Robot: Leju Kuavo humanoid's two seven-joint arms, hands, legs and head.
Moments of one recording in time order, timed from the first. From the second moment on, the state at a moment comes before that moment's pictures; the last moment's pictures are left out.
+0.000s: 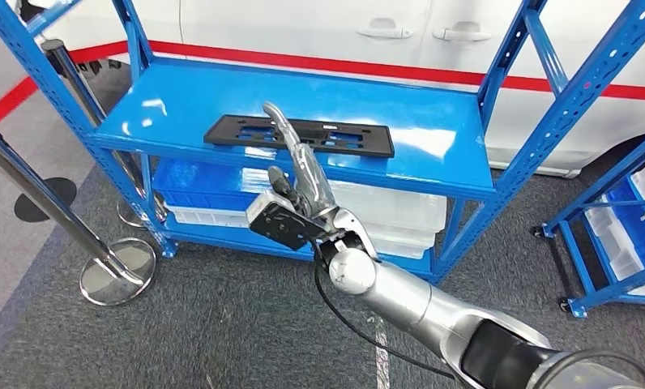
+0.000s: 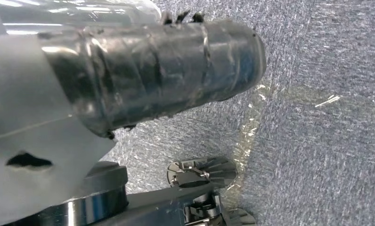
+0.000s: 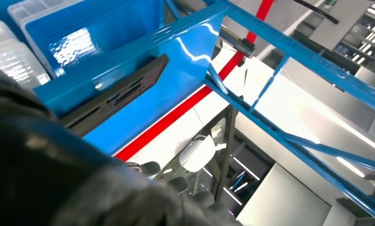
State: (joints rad) left arm -0.20 -0.09 -1.16 -0.26 0.76 0.46 -0.02; right arm -0.49 -0.15 0.69 -1.65 0.17 -0.52 -0.12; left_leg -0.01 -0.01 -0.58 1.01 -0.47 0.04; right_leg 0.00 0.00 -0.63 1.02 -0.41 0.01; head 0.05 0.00
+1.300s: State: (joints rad) left arm -0.22 -0.10 -1.19 -0.25 0.73 0.39 0.00; right arm -0.73 -0.01 0.79 -1.14 0.50 -0.58 0.04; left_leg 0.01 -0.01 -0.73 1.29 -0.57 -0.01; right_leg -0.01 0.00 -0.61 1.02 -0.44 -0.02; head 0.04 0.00
